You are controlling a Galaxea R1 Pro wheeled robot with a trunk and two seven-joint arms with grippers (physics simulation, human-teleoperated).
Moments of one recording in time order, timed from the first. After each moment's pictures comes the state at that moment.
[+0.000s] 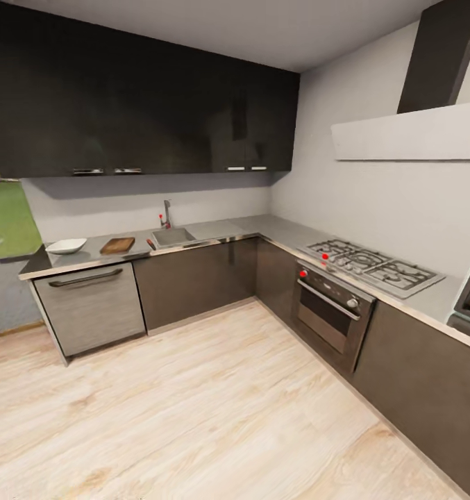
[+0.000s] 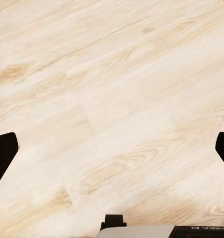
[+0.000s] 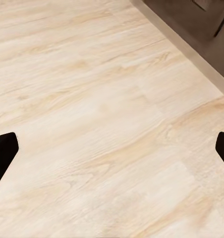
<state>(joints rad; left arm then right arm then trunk) 0.00 0.02 0.01 -0.45 0.01 -0.31 0.00 0.00 -0.05 0.00 -0.61 0.00 -0.40 0.00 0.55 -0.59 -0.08</state>
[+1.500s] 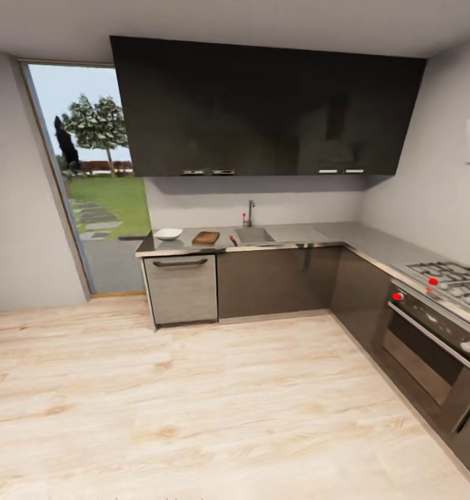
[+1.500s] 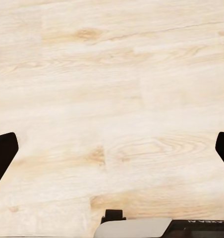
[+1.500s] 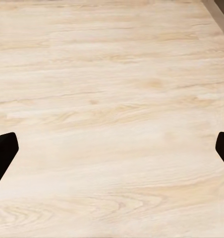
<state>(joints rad) 0.00 0.02 0.01 -0.45 0.01 -0.31 0.00 0.00 -0.05 0.00 -0.61 0.00 -0.40 0.00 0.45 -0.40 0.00</state>
